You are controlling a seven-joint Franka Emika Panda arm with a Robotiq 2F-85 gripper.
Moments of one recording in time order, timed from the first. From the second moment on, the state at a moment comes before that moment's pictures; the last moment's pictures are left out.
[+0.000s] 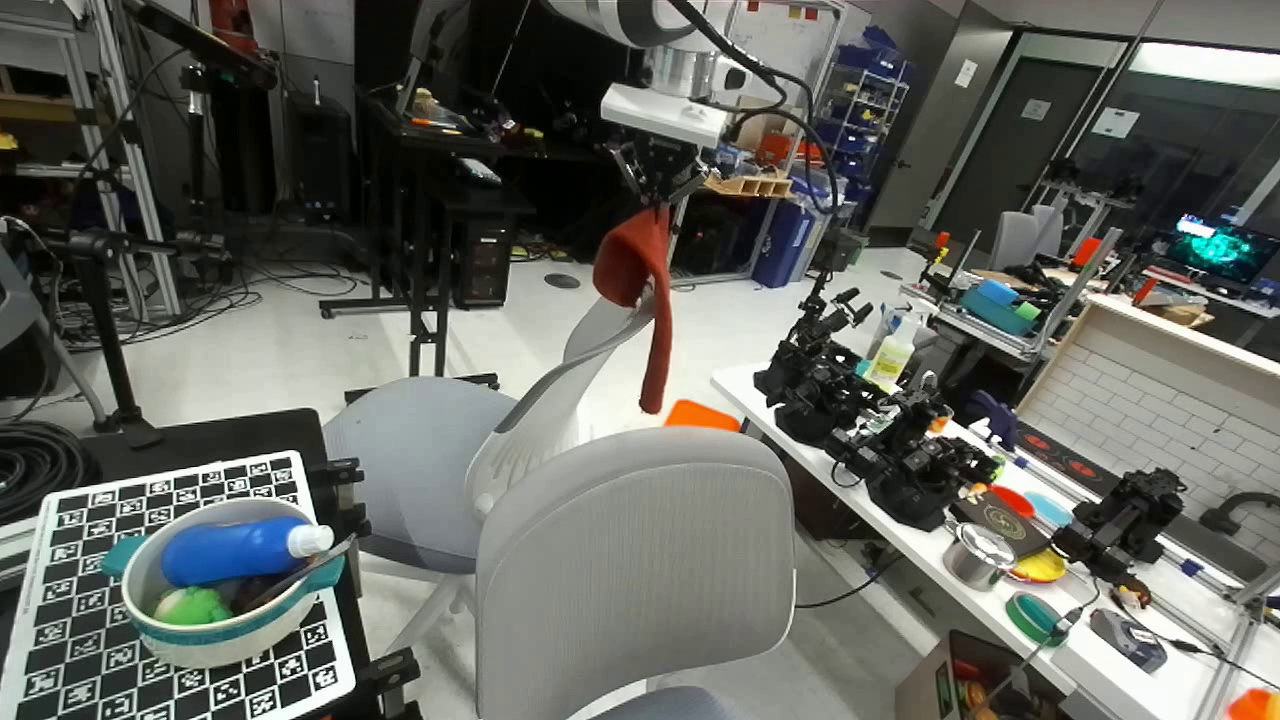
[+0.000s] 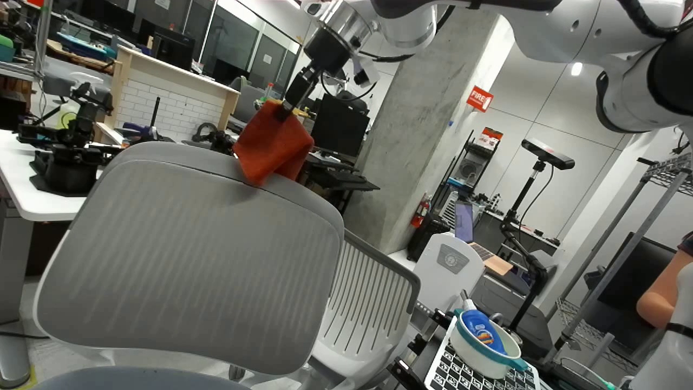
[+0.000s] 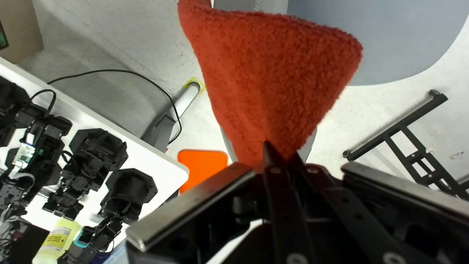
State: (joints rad) arm 0.13 0.56 0.17 -1.29 0.02 2.10 -0.51
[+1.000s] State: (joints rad) arm 0.08 0.50 0.17 -1.34 0.01 2.10 -0.57
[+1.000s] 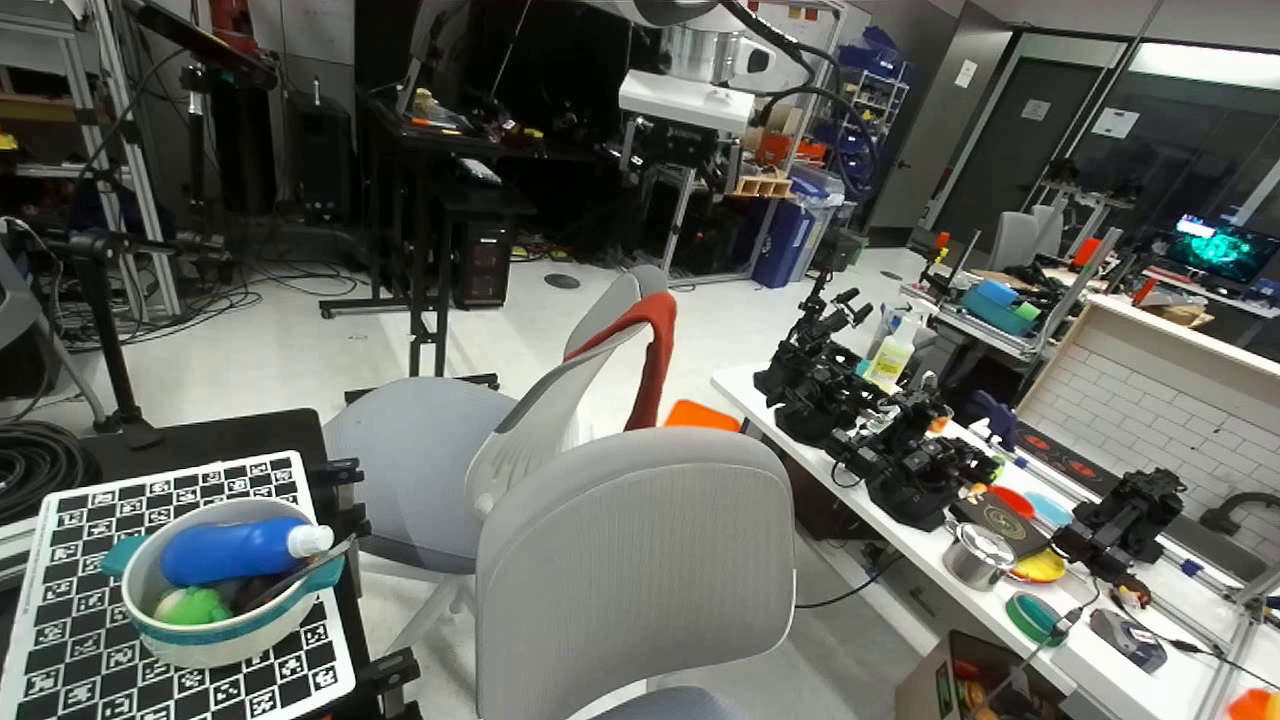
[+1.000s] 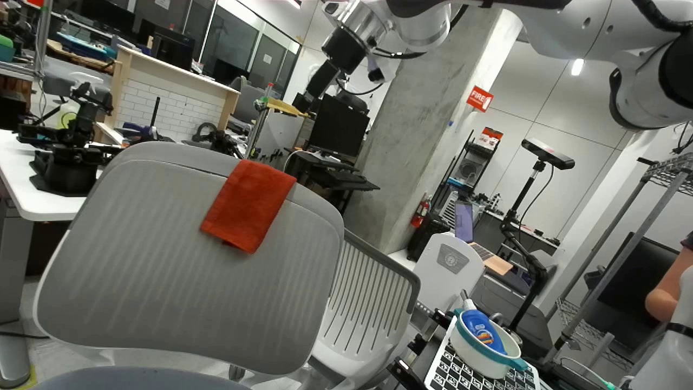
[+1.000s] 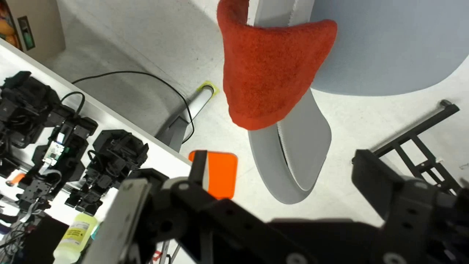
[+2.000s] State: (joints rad) arm 0.05 0.58 0.19 -1.48 0.07 2.35 -0.67
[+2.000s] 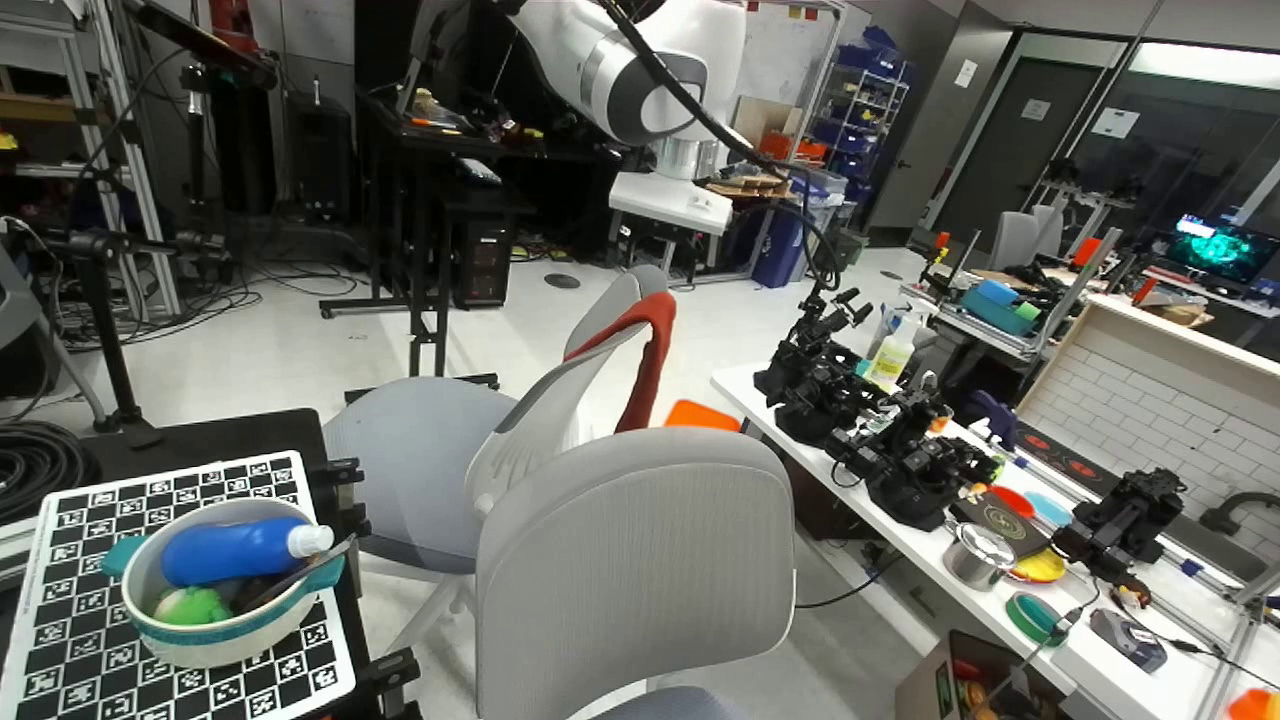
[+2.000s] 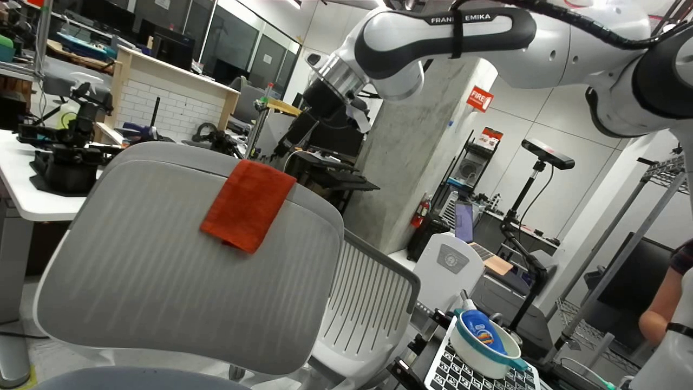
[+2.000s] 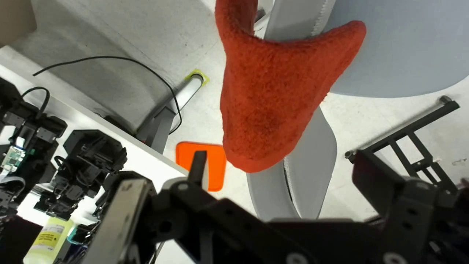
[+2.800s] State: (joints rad) arm 0.07 0.73 0.19 -1.36 0.06 2.40 -0.67
